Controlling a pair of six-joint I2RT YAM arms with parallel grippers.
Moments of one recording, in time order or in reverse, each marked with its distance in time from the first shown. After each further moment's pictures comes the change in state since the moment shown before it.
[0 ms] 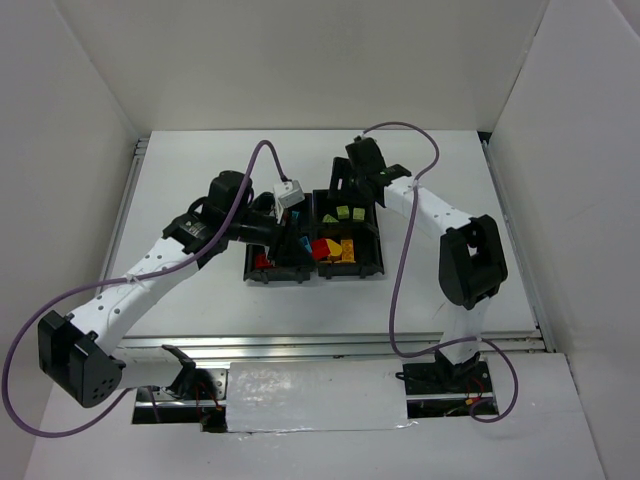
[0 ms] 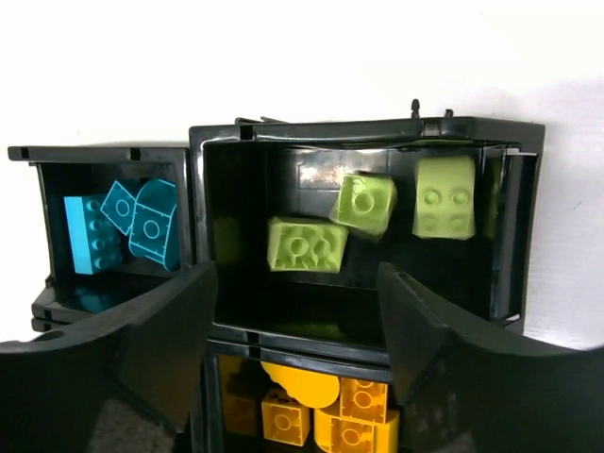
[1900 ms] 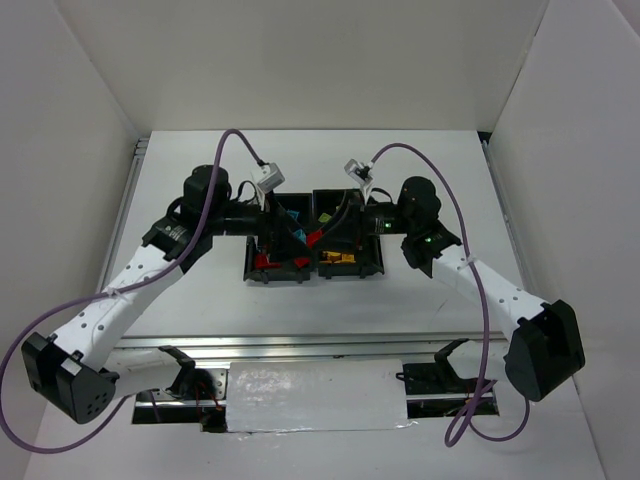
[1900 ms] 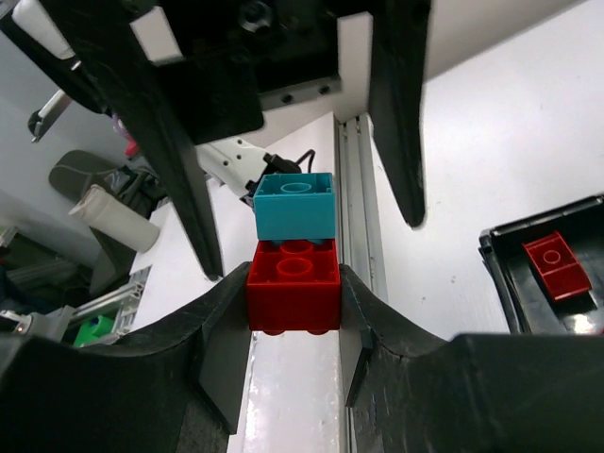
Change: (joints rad) left arm 0.056 -0.081 0.000 0.095 -0.032 -0.129; right arm 0.054 -0.627 -0.634 0.867 -1.164 0.082
